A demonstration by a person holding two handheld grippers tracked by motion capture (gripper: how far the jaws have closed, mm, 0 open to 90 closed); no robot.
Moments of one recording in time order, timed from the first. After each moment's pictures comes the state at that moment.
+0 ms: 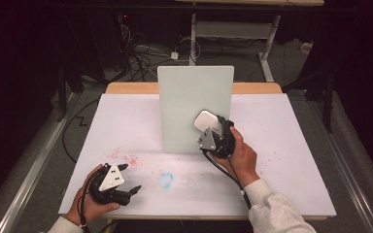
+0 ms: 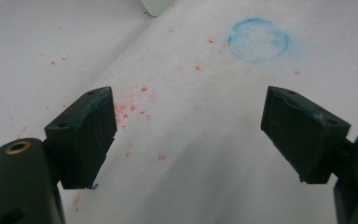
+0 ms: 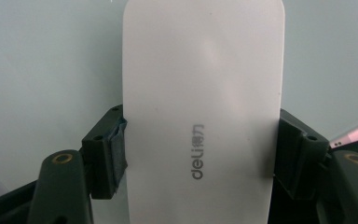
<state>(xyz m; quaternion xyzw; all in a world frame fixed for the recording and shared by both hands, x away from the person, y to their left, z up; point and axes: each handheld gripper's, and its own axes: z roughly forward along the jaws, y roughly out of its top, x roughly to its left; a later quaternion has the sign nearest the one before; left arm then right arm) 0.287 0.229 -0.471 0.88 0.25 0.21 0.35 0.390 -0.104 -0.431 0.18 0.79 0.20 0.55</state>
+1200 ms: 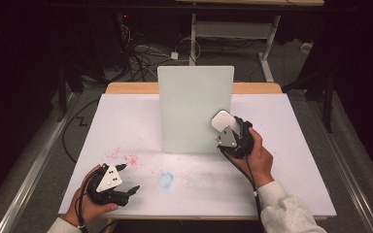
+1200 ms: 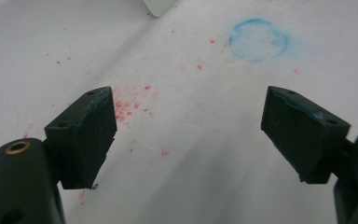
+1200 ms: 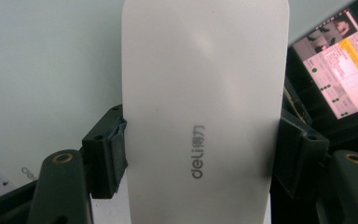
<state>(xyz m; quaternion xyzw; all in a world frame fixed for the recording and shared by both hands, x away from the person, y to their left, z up) 0.284 0.232 -0.469 0.87 0.25 0.22 0.35 0.391 -0.153 -0.428 0.23 0.79 0.20 0.54</state>
